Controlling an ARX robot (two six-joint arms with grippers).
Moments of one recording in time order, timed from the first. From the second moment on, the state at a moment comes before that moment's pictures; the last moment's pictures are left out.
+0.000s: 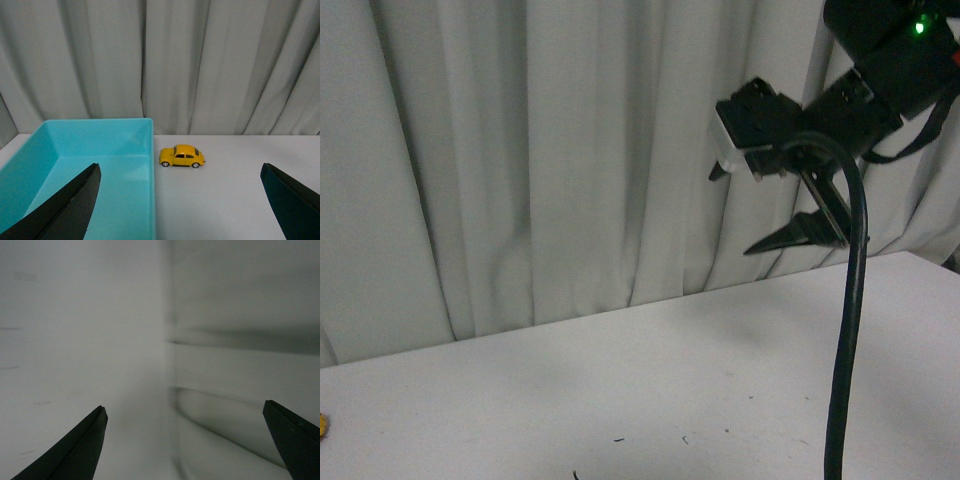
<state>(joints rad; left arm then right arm) 0.00 0.01 0.01 0.00 0.00 0.00 -0.15 1.80 1.44 -0.53 -0.49 -1.67</state>
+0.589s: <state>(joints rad) 0.00 0.01 0.01 0.00 0.00 0.00 0.00 1.03 0.37 0.63 0.00 -0.06</state>
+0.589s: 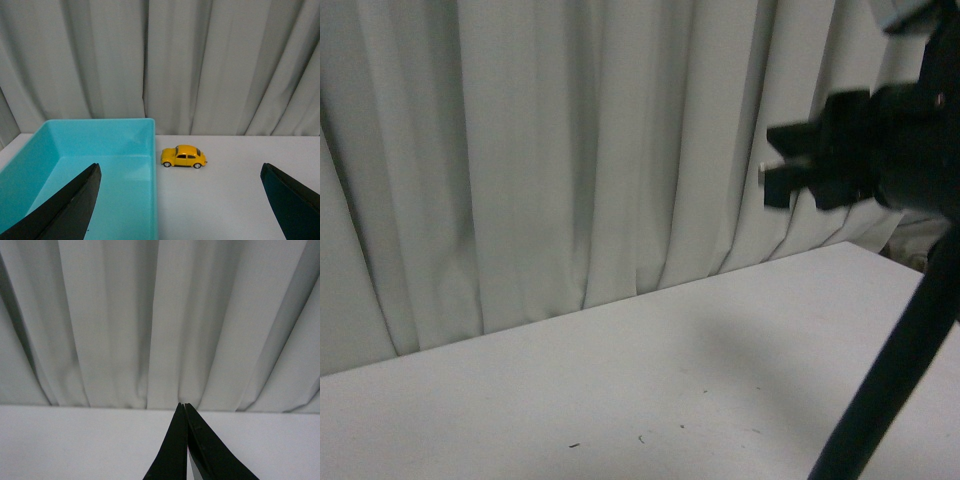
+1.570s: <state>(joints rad) 0.00 0.01 0.01 0.00 0.00 0.00 0.00 0.50 0.03 0.49 0.00 -0.02</state>
